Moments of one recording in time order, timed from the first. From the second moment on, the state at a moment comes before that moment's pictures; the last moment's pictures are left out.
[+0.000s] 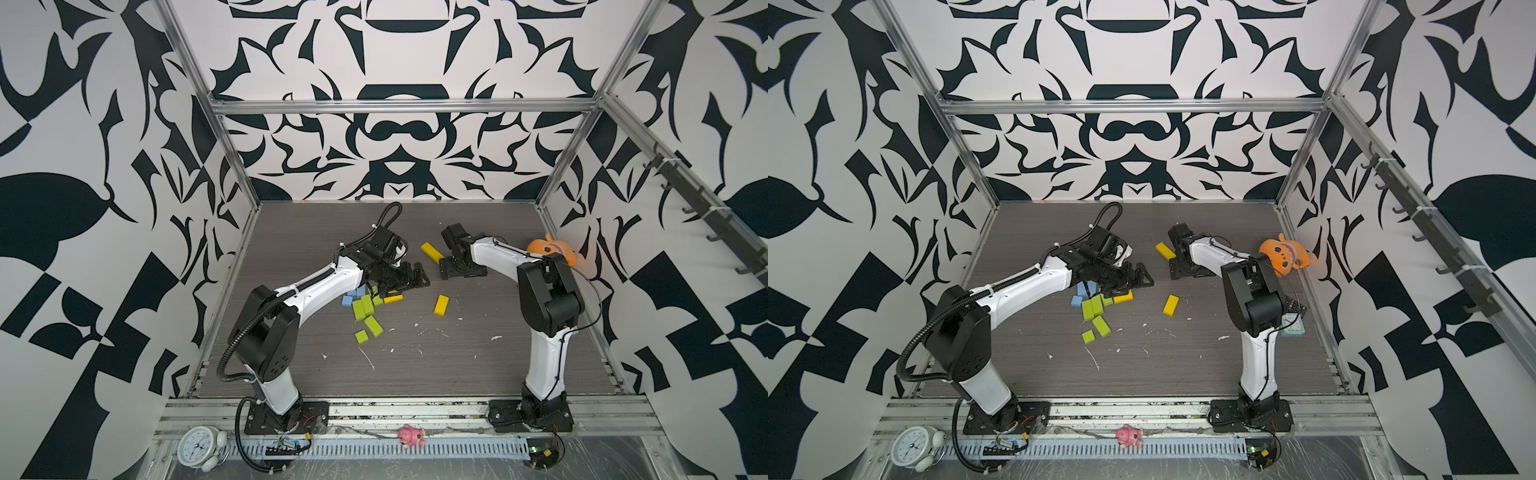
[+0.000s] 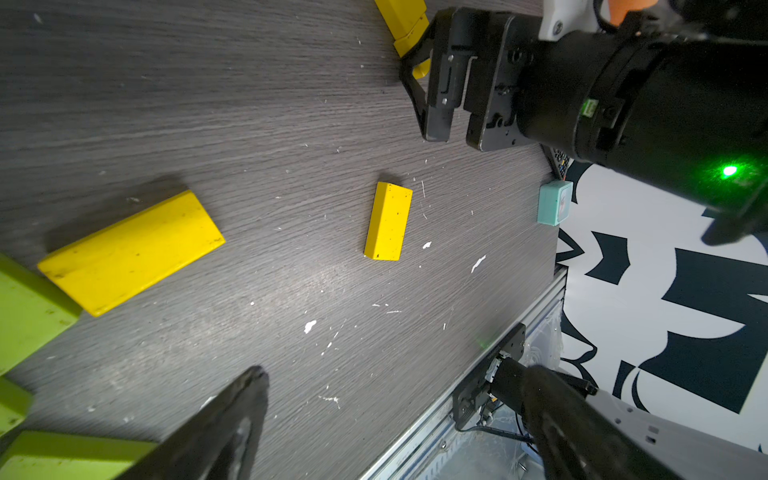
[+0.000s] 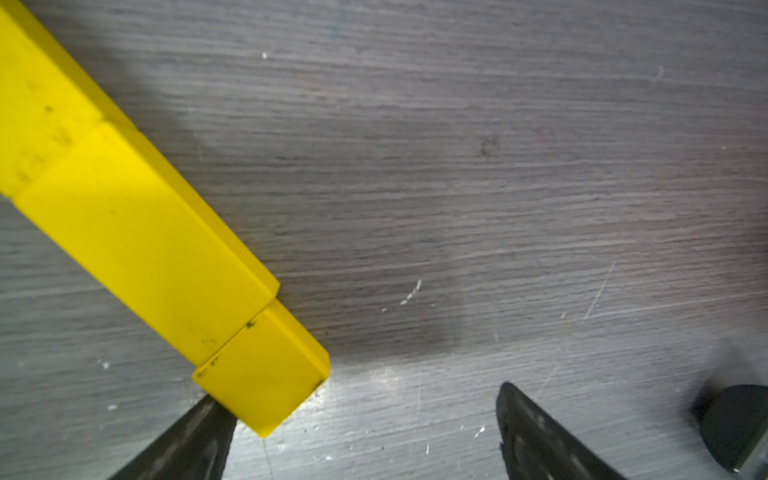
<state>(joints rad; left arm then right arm) -0.69 1.71 1.30 -0.56 0.48 -0.73 0.37 2.01 1.40 -0.71 0.28 0.33</state>
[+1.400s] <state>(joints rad) -0.70 1.71 1.30 -0.56 0.47 -0.73 0.37 2.01 1.41 -0.70 0.29 0.30</state>
